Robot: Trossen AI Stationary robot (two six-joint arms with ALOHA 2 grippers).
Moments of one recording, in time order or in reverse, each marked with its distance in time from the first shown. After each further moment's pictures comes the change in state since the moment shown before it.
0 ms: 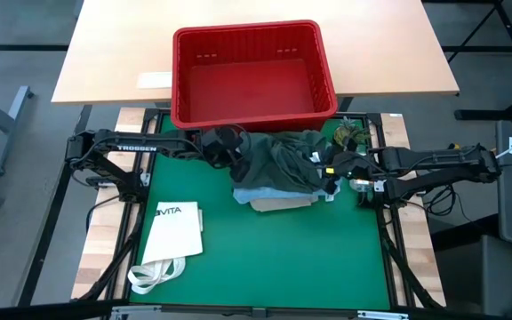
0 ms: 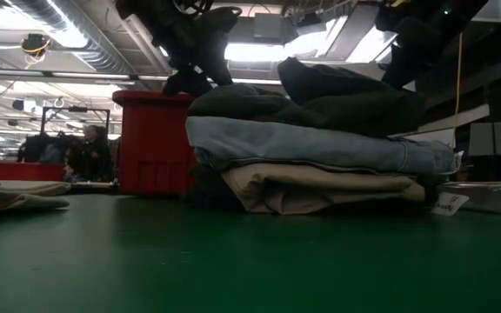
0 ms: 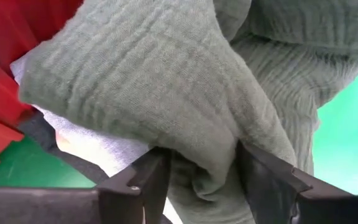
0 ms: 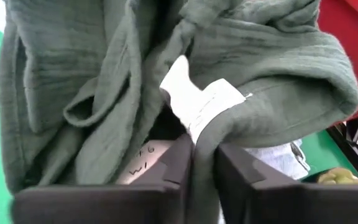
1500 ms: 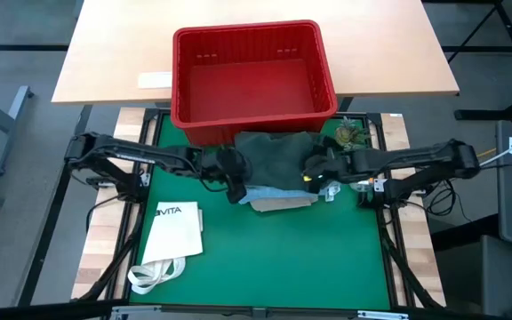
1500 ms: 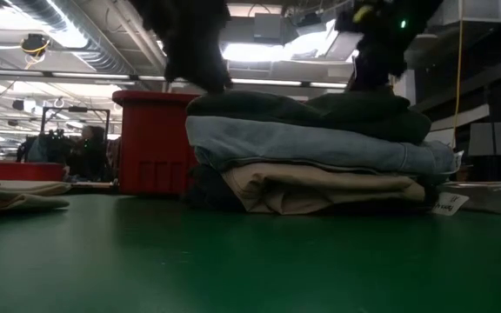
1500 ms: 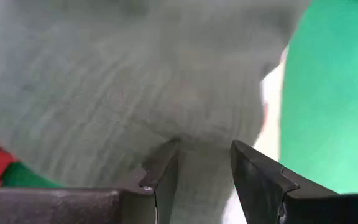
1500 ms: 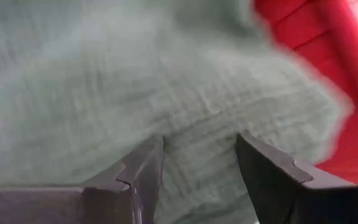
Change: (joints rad) left arm -0.192 0.007 0.000 -0.017 -0.155 0.138; right arm 0.002 0.294 0.157 0.041 0.109 -0.288
